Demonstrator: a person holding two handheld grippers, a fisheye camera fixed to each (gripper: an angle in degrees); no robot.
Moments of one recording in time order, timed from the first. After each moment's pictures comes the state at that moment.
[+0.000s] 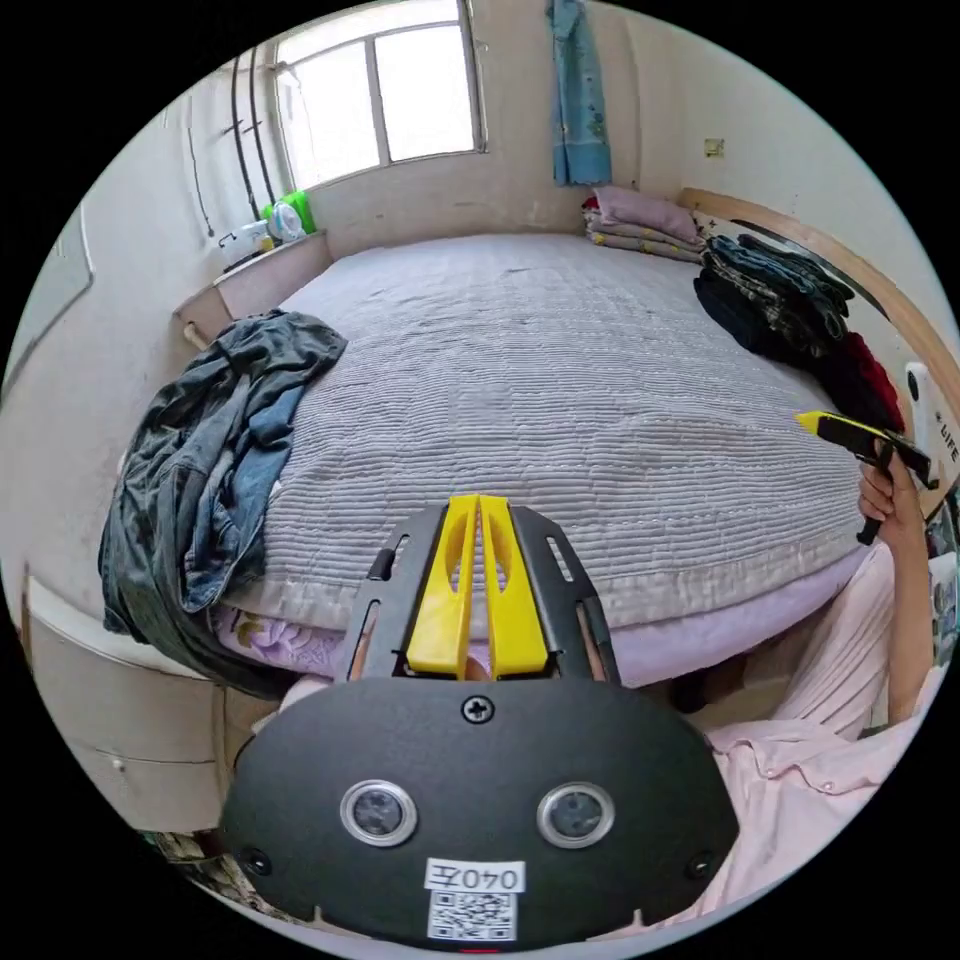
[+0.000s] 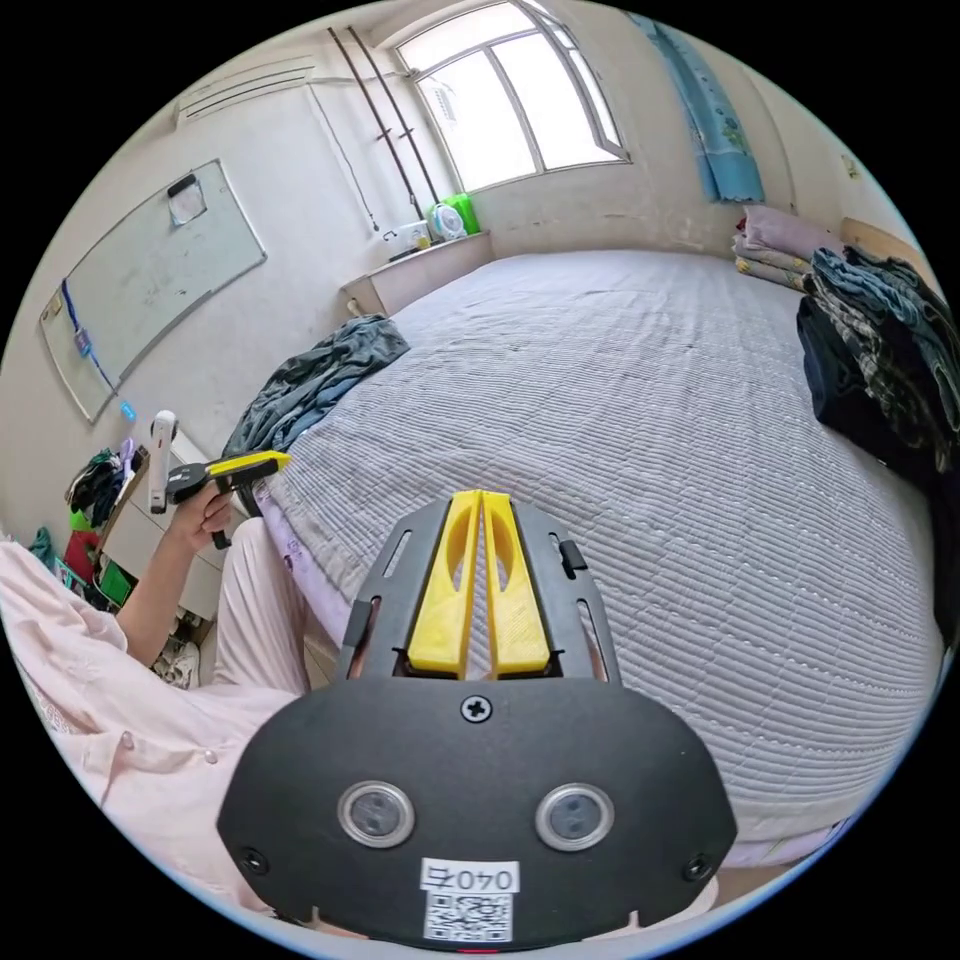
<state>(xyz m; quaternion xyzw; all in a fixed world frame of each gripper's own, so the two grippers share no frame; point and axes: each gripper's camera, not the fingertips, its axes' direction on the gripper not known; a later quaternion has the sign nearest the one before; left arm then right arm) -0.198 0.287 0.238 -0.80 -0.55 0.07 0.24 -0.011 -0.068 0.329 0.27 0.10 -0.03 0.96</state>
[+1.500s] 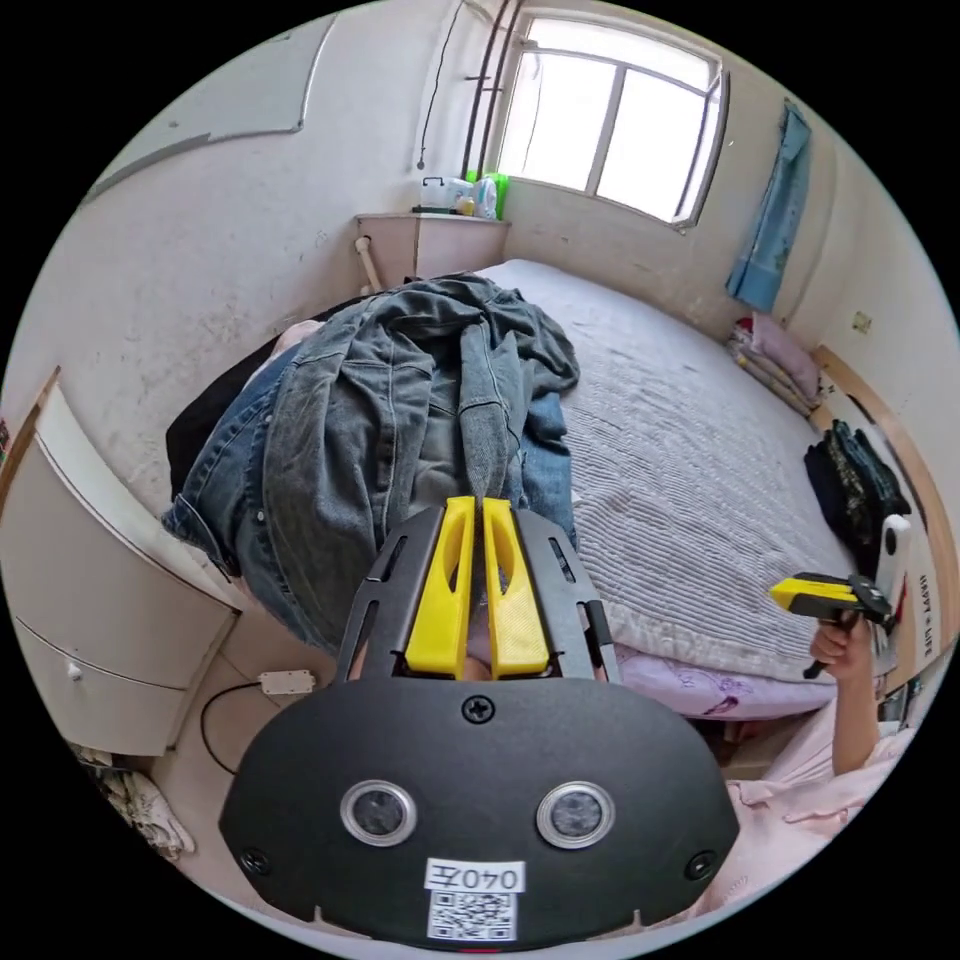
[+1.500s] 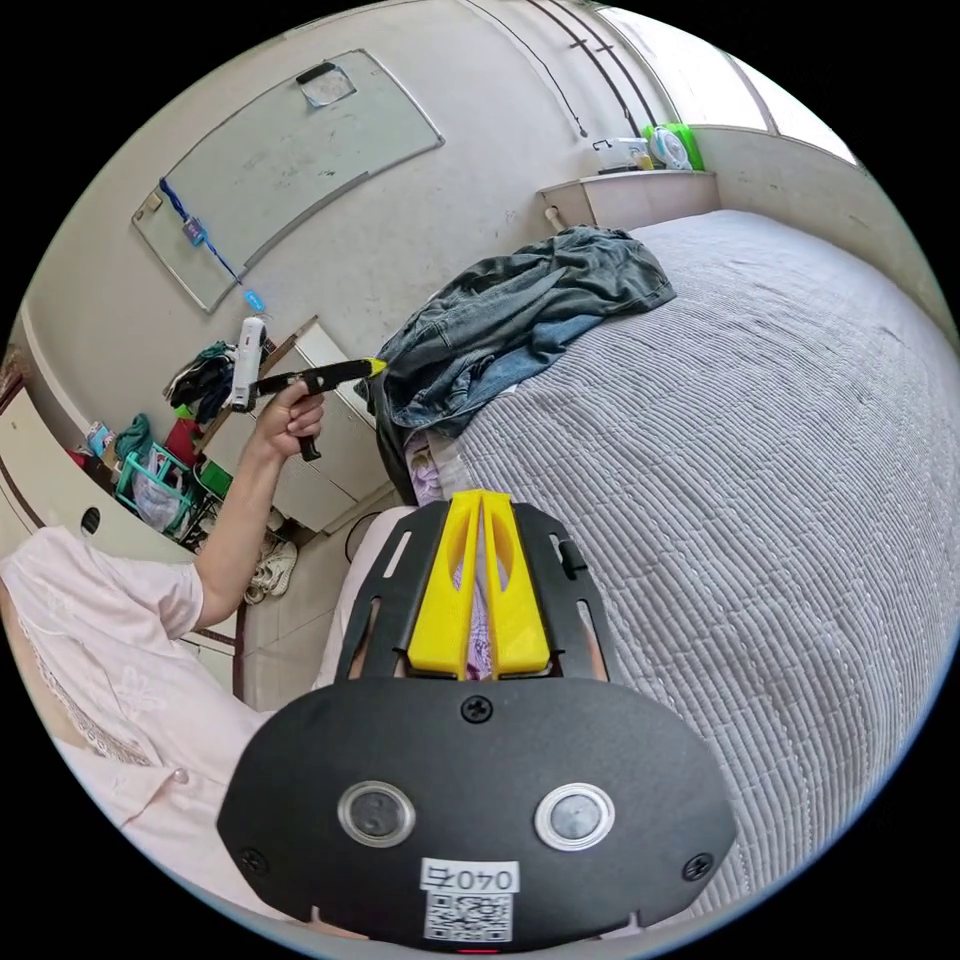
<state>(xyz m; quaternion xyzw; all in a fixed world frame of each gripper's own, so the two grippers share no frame) -0.344 -0.118 0.650 -0.66 -0.69 0.03 0.29 -0.152 -0.327 0.438 0.12 -0.06 -0.21 0.97</state>
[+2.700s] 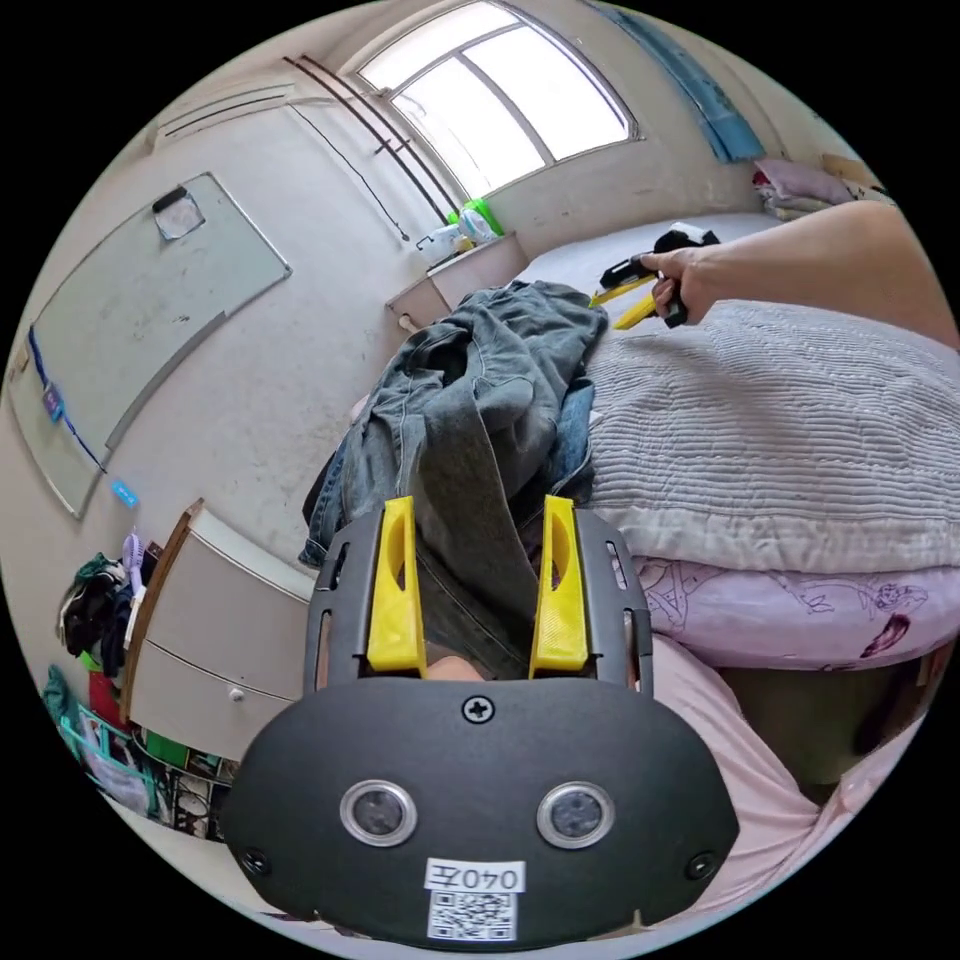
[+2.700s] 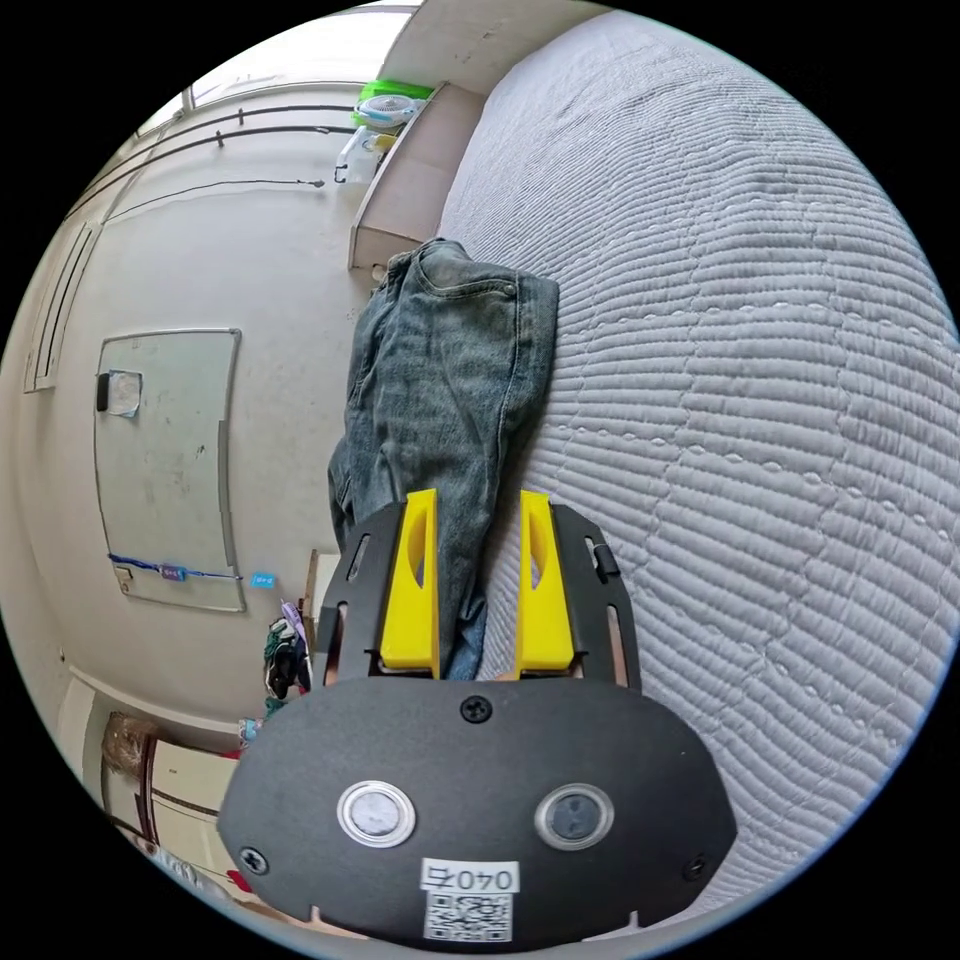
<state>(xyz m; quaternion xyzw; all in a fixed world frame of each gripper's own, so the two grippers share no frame) -0.214 0.031 0.727 -0.72 -0.62 0.29 0.07 0.003 -0.684 0.472 0.09 -0.26 0.13 0.95</state>
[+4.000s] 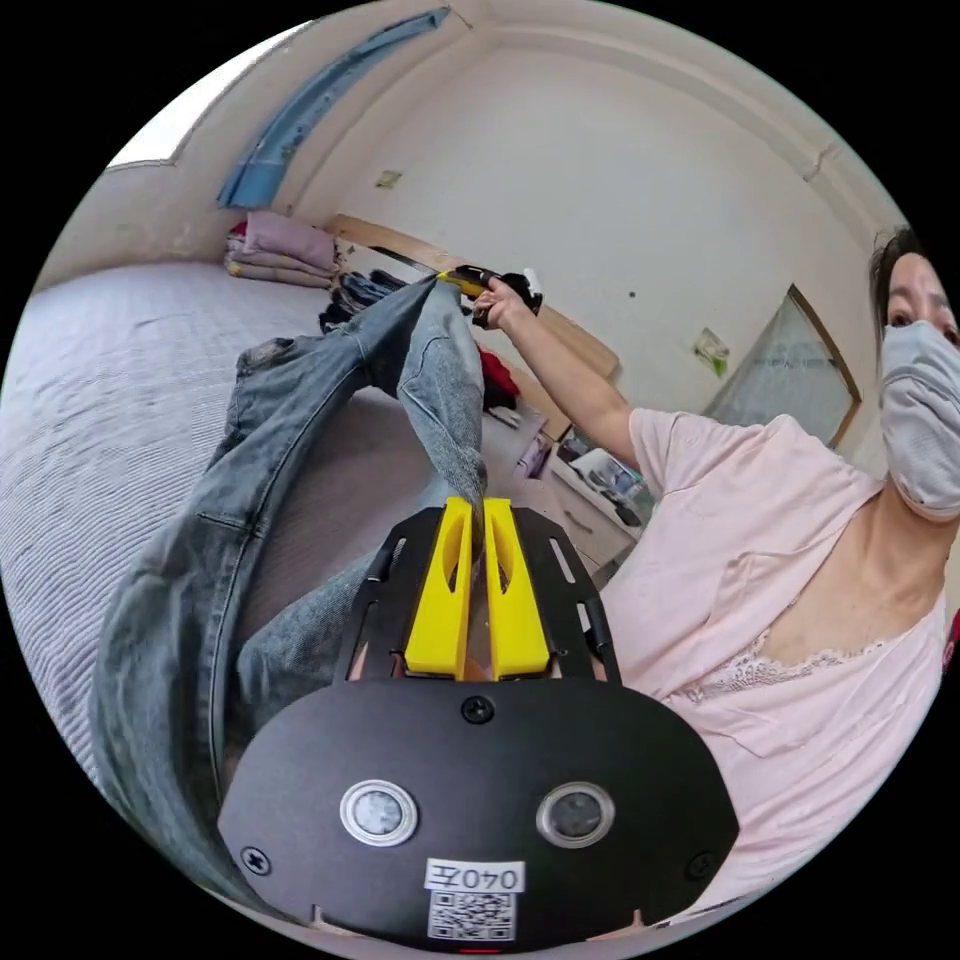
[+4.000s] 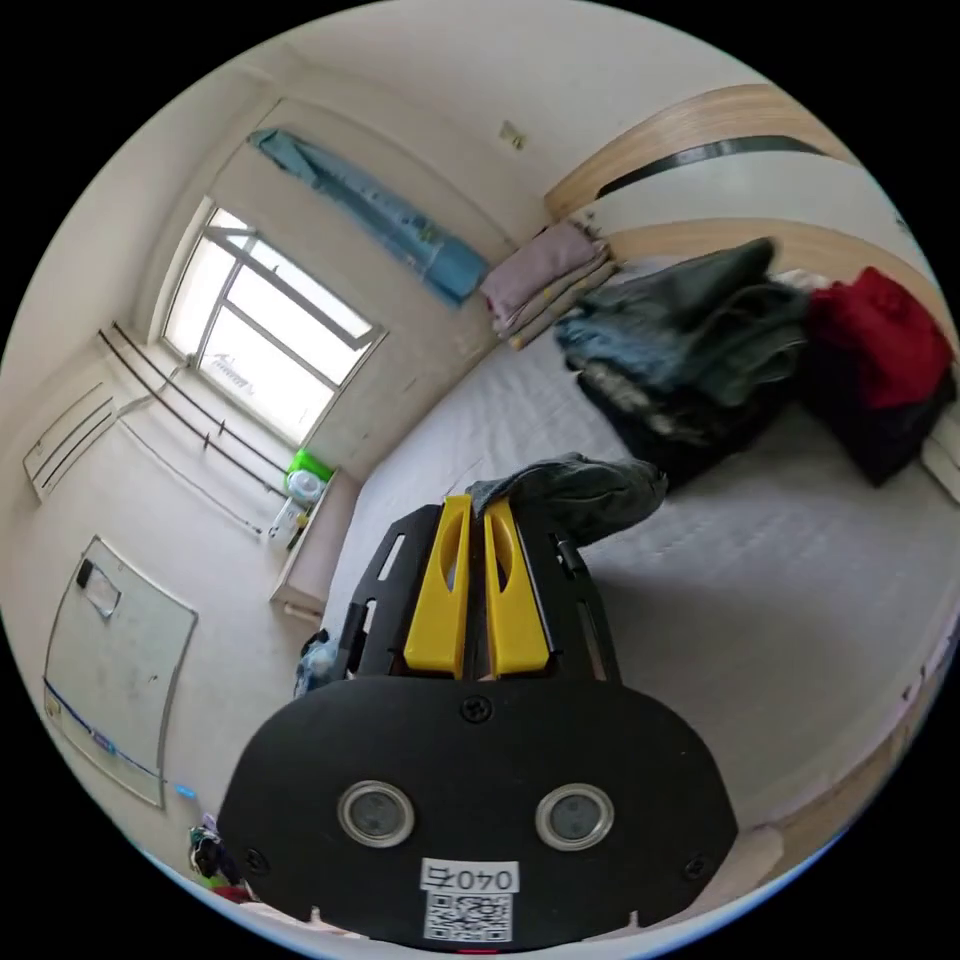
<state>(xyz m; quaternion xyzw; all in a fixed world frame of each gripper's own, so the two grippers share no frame) -0.215 0.129 0.799 -0.79 -0.14 -0.36 0.48 0.195 -0.129 -0.012 0.49 0.04 0.32 0.81</state>
